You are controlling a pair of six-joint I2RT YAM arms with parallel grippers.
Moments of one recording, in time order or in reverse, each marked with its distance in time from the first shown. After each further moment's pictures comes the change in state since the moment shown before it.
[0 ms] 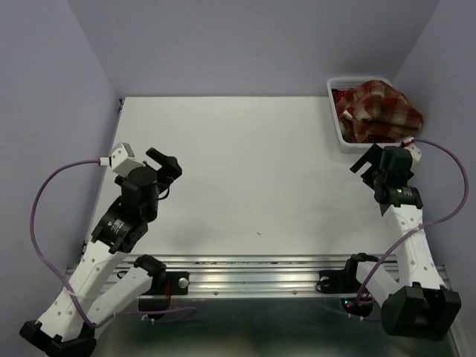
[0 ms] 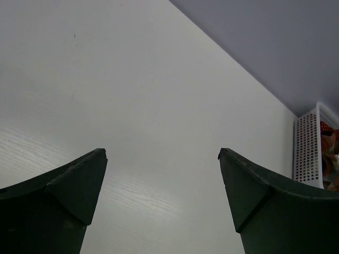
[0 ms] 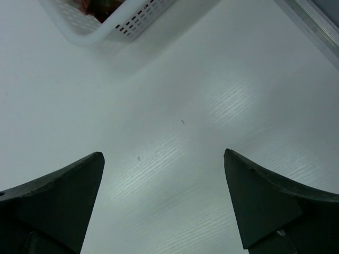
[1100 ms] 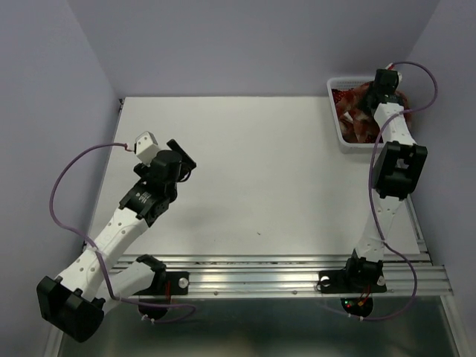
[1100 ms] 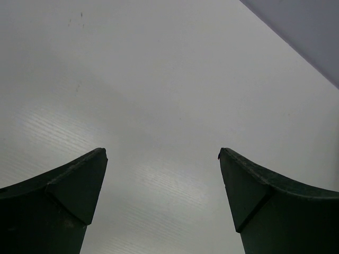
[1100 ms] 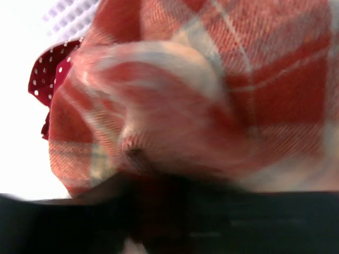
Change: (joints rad) left arm 0.004 0.252 -0.009 0.101 -0.024 0.000; right arm -0.054 1.275 1.233 0.054 -0.043 -0.211
